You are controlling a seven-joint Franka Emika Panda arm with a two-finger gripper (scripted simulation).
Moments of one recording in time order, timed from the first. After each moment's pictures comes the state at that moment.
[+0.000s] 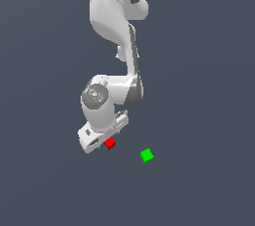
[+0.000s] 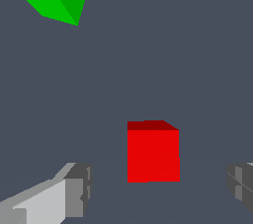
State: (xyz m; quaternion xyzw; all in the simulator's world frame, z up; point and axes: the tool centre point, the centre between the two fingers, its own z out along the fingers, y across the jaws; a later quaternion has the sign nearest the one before) arm 0.093 -0.082 0.070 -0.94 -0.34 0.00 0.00
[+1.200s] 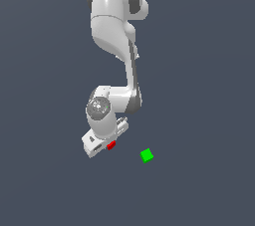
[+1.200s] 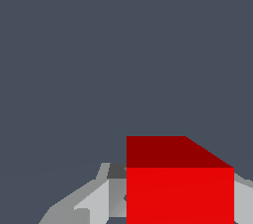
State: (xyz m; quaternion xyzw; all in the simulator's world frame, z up) arm 0.094 -0.081 0.020 -0.94 -0.35 0.00 0.00
